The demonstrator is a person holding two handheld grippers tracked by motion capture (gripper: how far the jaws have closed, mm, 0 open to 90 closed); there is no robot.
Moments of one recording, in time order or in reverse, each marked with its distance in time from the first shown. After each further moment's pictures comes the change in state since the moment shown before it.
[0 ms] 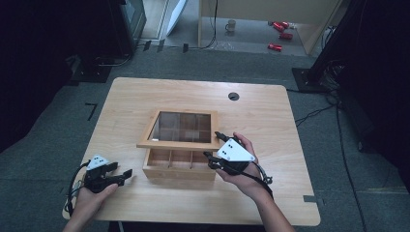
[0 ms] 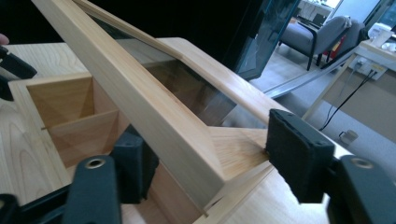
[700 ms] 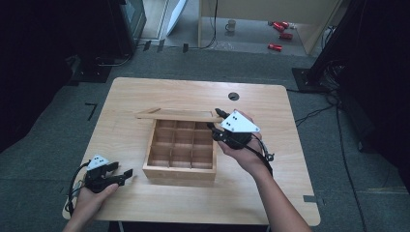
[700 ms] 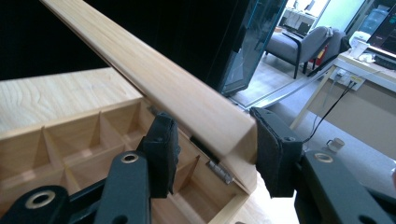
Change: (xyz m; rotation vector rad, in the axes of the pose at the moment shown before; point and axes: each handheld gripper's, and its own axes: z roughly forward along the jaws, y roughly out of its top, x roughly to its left) left arm 0.000 0.000 0.001 -0.012 -0.013 0.000; right arm -0.046 0.043 0.019 -0.043 -0.040 0.035
